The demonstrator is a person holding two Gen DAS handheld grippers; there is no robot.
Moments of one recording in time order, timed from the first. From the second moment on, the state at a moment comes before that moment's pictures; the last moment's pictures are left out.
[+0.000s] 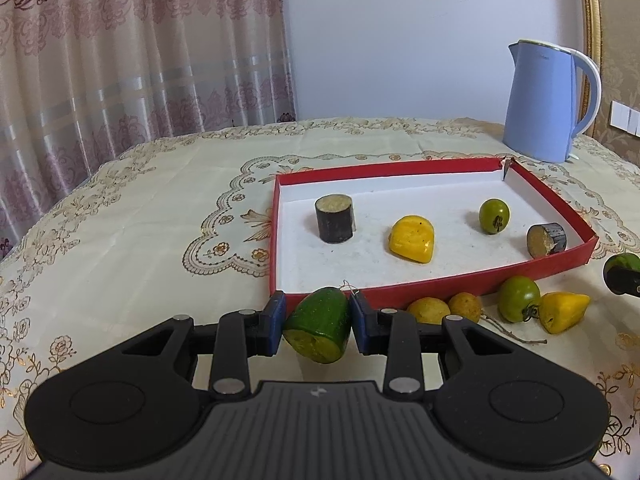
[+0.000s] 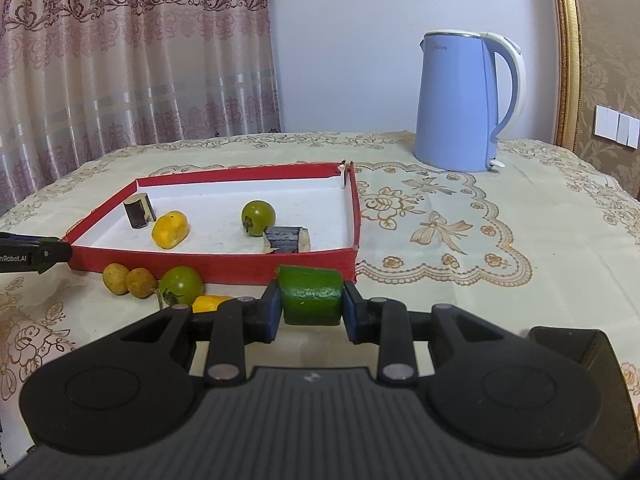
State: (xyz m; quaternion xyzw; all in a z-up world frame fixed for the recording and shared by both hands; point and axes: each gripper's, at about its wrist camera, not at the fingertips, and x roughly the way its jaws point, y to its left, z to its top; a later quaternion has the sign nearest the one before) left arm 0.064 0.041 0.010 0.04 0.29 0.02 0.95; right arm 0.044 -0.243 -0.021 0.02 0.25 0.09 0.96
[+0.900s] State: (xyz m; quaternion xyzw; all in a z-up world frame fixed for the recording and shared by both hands) left arm 0.084 0.012 0.021 0.07 0.28 0.01 0.96; right arm 0.036 -0.248 -0.018 0.03 0.24 0.10 0.96
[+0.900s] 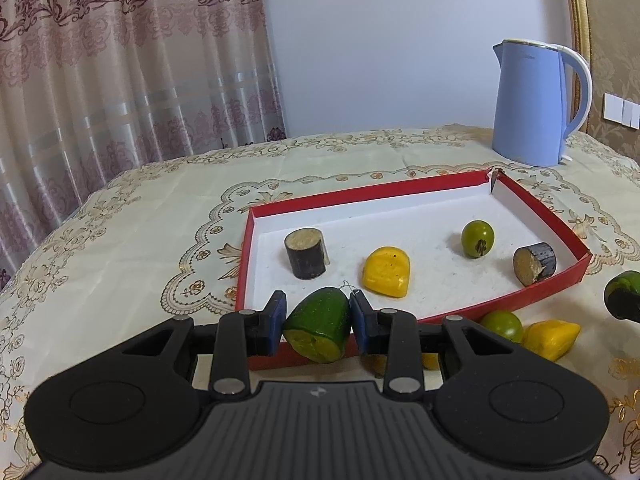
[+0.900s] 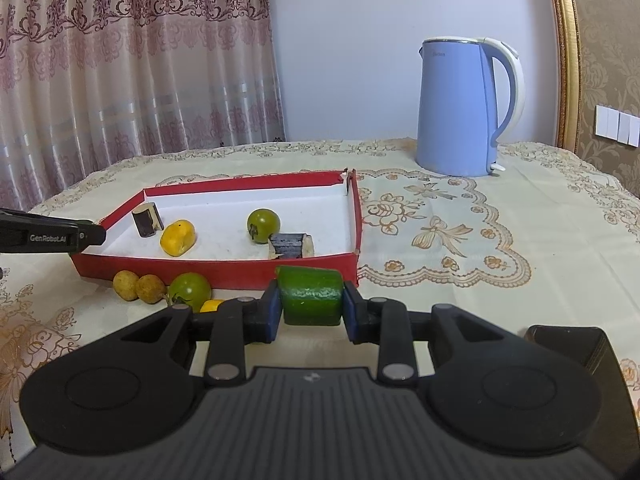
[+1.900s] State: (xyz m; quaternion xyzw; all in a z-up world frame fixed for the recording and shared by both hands) left arm 0.124 -0.016 0.025 0.08 0.30 0.01 0.95; right arm 0.032 -0.252 -0.015 0.04 0.23 0.11 0.97
